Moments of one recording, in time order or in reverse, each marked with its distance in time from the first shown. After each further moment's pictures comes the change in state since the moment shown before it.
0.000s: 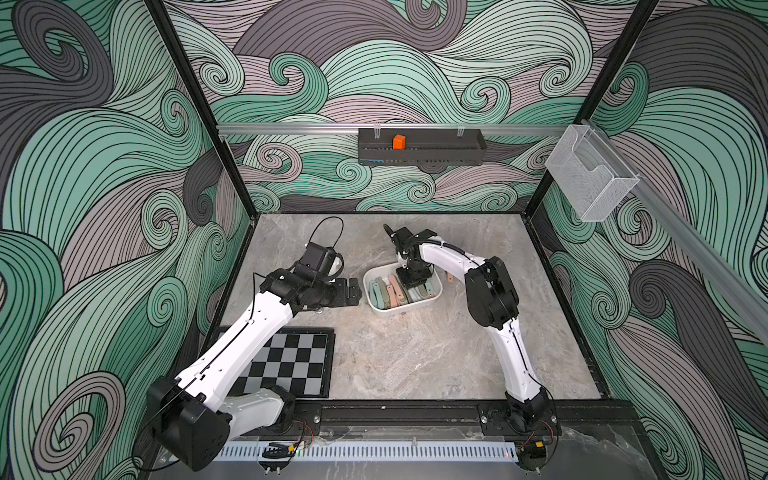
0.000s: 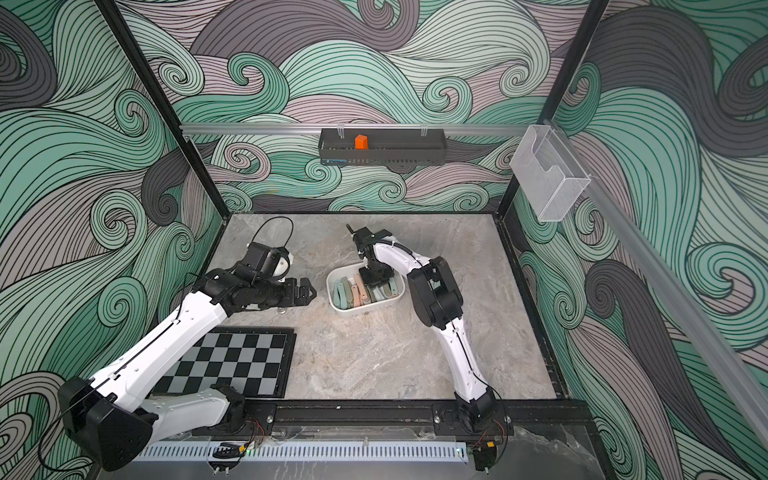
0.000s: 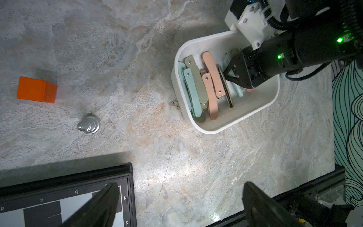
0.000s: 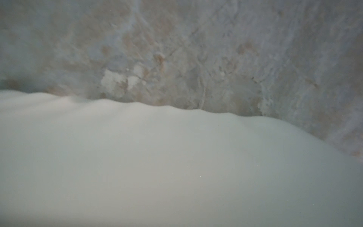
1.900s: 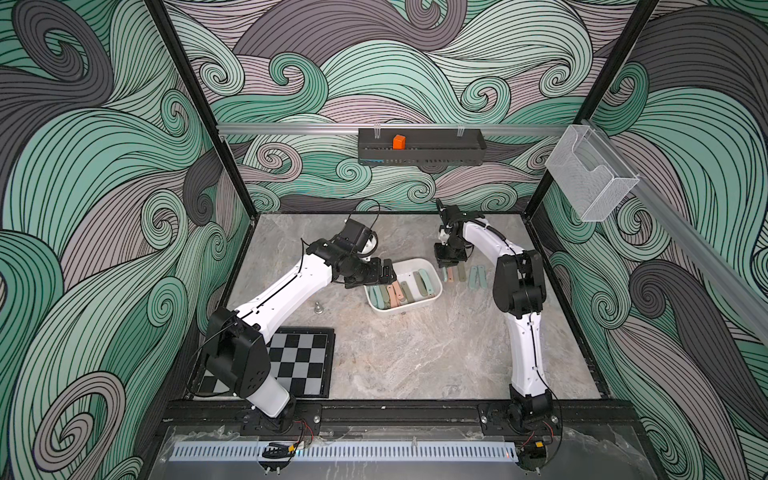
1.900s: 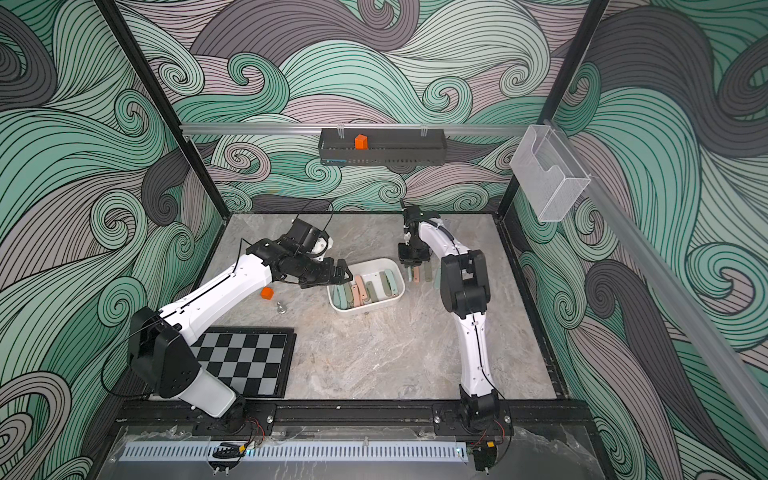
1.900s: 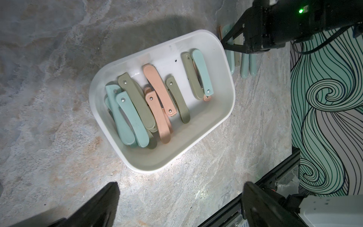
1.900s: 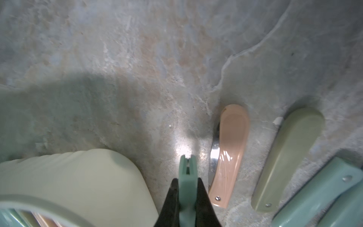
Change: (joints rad) left arm -0.089 0.388 0.288 0.087 0.160 -0.031; right arm -0.316 -0.012 0.070 -0.031 -0.118 0.018
